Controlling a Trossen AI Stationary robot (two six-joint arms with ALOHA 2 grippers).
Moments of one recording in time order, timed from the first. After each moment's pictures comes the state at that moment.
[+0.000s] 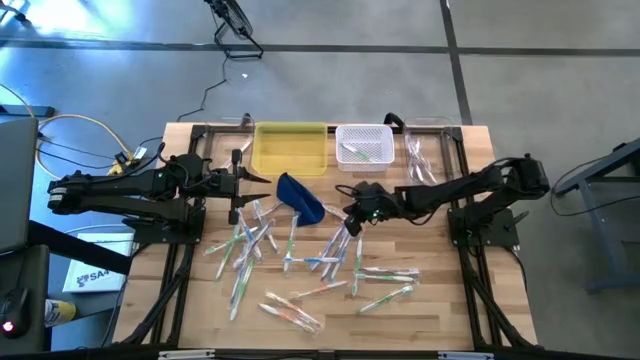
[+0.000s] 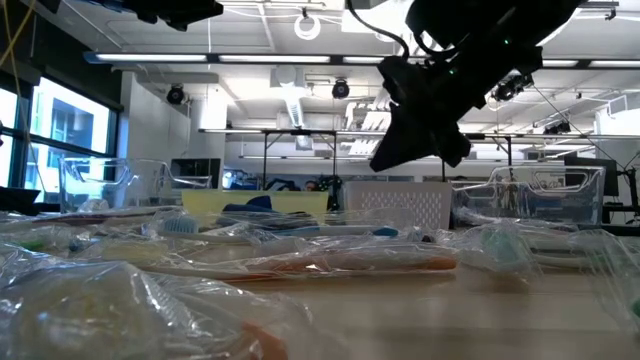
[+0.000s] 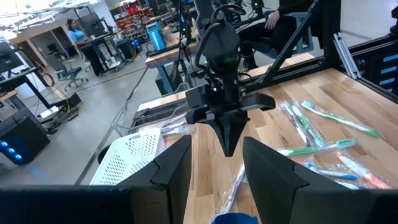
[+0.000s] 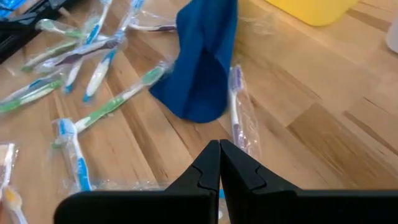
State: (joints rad) left arm 0.08 0.66 0.62 -0.05 0.03 0.33; right arm 0.02 1.53 0.76 0.05 0.21 0.69
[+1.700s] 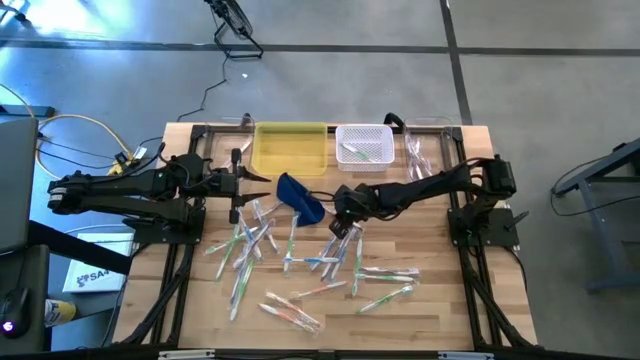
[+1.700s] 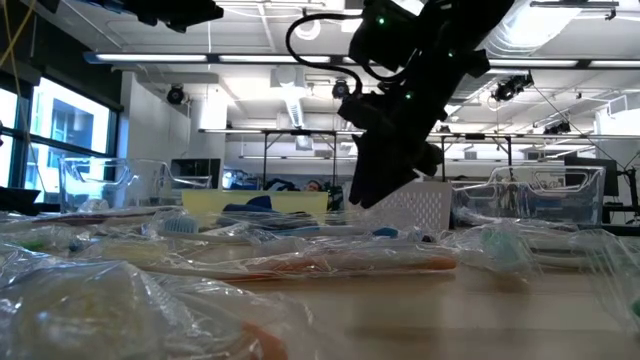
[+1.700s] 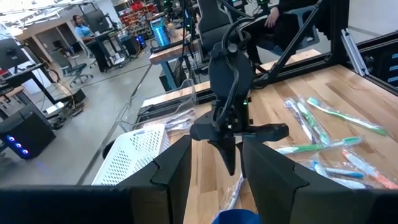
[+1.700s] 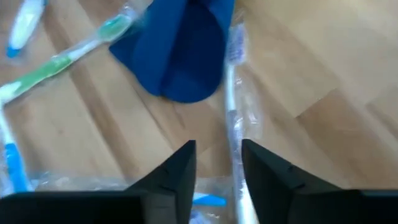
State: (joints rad) left arm 0.08 0.66 0.62 -0.06 0.01 0.33; right arm -0.01 1.78 1.04 -0.25 0.17 0.62
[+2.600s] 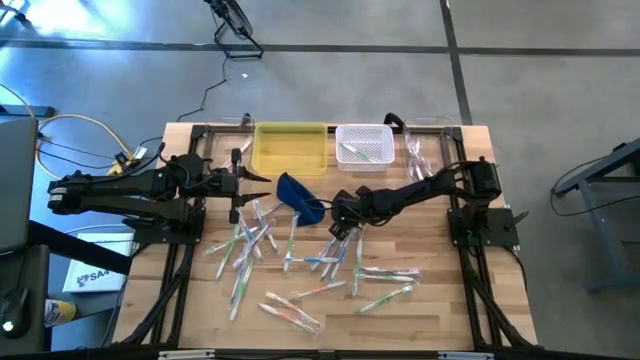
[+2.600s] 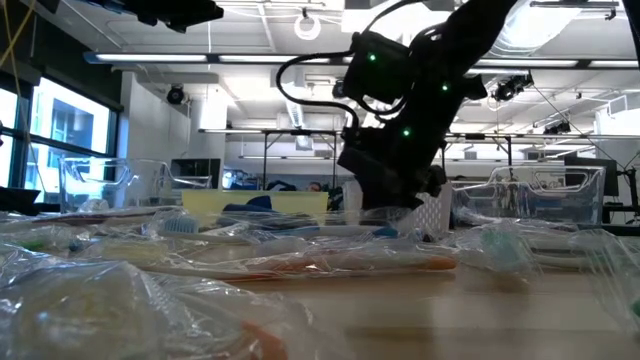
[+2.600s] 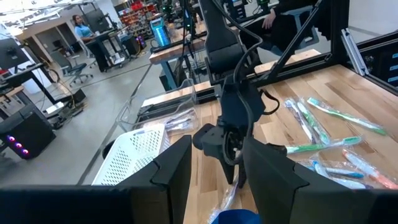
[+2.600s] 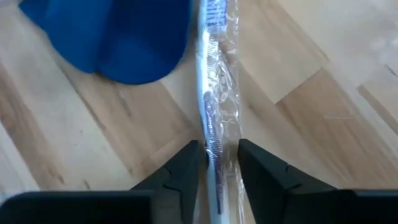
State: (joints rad) left arm 0.08 0.66 0.62 -0.06 0.01 0.34; right arm -0.01 1.90 1.04 -0.26 0.26 0.62
